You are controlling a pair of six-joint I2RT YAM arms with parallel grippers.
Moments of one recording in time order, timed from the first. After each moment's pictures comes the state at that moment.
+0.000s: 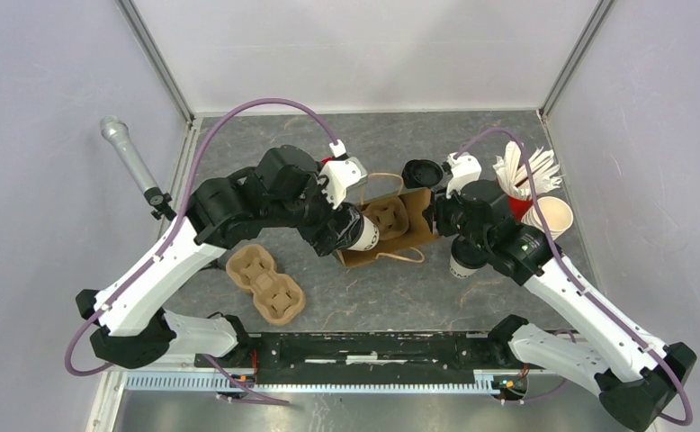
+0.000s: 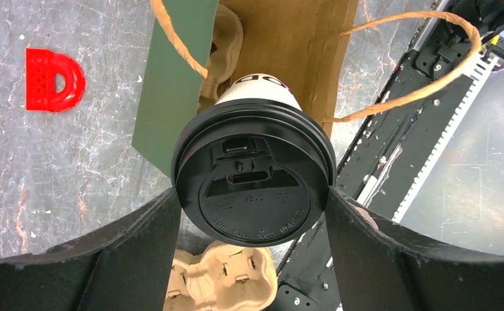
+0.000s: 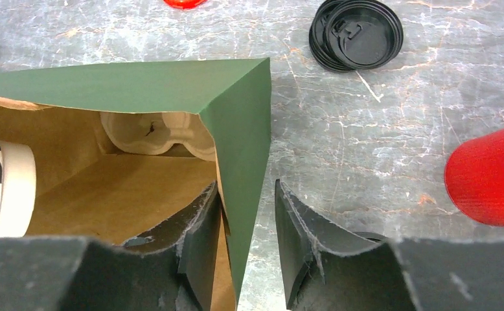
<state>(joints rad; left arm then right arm) -0.94 1.26 1.69 -1.14 0.07 0.07 0.65 0.93 0.94 -0.50 0.16 0.24</state>
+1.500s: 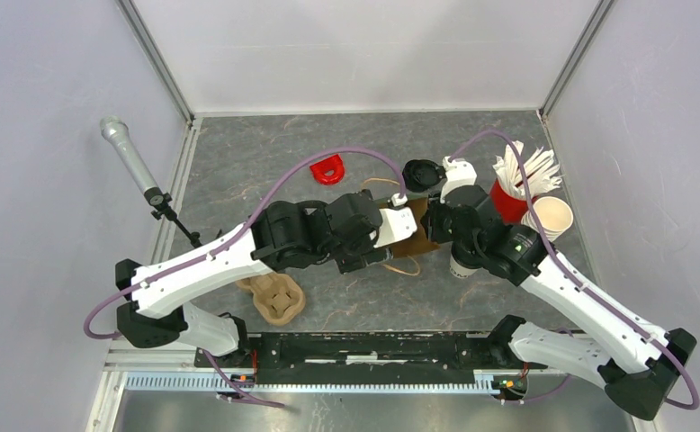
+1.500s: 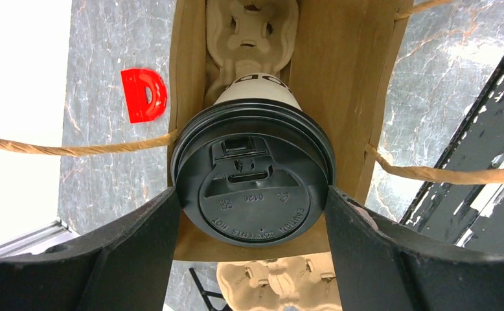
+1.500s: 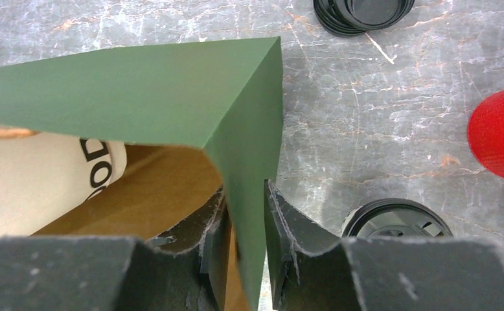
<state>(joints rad) -1.24 1.39 1.63 -1.10 -0.38 0.25 0.76 0.97 0.99 -0.62 0.31 0.41</state>
